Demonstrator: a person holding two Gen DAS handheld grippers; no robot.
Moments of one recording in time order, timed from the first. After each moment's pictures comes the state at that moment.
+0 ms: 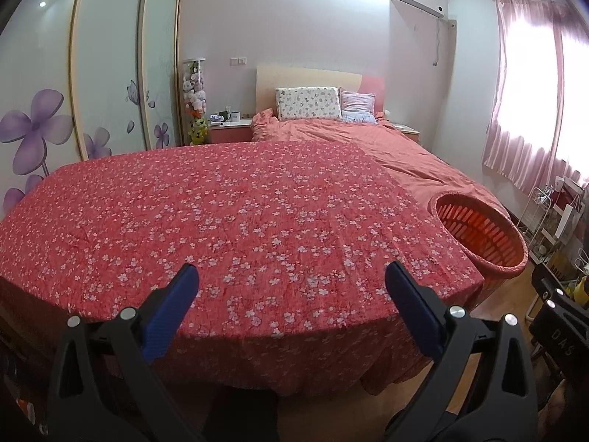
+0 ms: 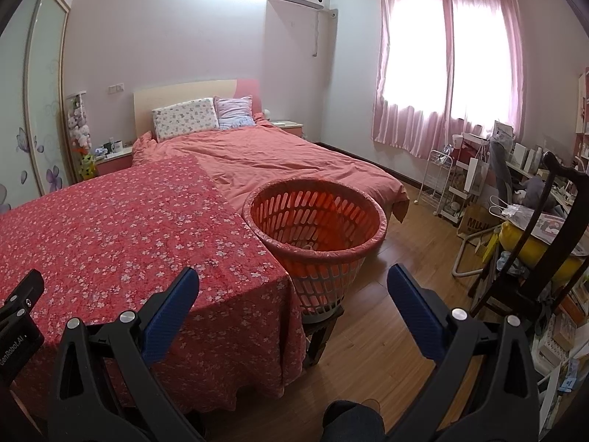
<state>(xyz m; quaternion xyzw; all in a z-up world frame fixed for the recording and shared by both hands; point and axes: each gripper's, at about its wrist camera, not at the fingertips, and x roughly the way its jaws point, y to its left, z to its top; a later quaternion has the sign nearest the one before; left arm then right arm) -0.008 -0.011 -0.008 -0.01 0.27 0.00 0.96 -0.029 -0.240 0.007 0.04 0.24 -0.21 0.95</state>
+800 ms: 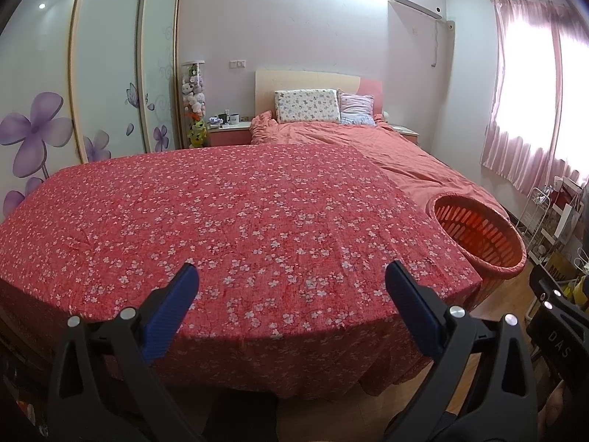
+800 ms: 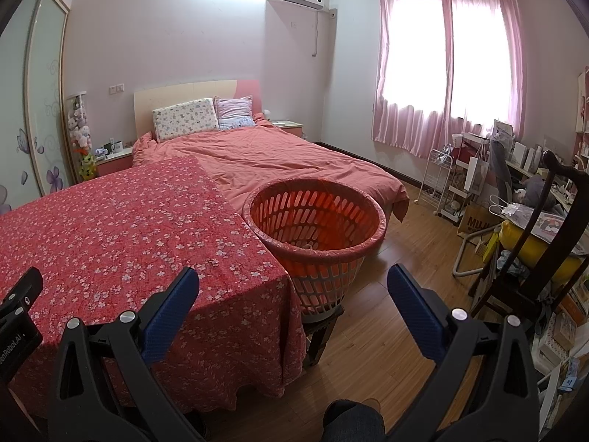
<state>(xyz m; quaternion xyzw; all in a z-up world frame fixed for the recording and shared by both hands) -0.012 -0.012 -0.005 -0.01 0.27 0.00 0.96 -0.029 -0.240 0.007 0.04 0.24 -0.21 0.95</state>
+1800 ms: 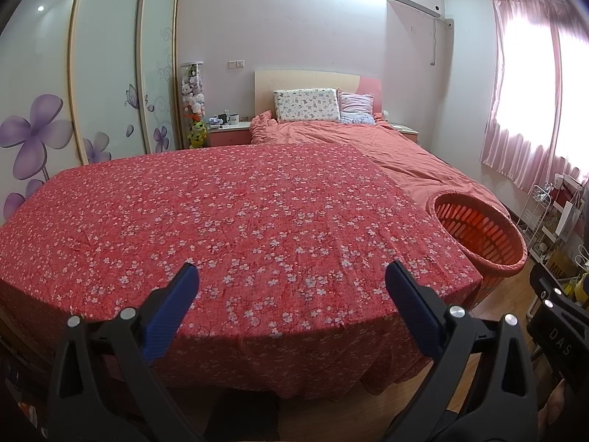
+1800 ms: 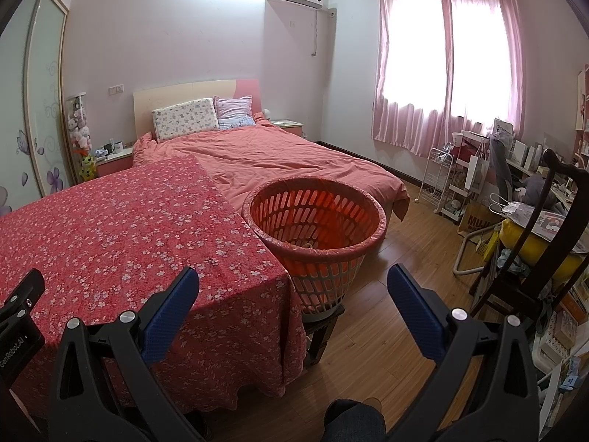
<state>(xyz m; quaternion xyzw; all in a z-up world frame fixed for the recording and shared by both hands) -0.011 -0.015 -0.004 -0.01 0.27 0.00 0.96 -0.030 -0.241 0.007 0.04 0.24 -0.21 0.95</state>
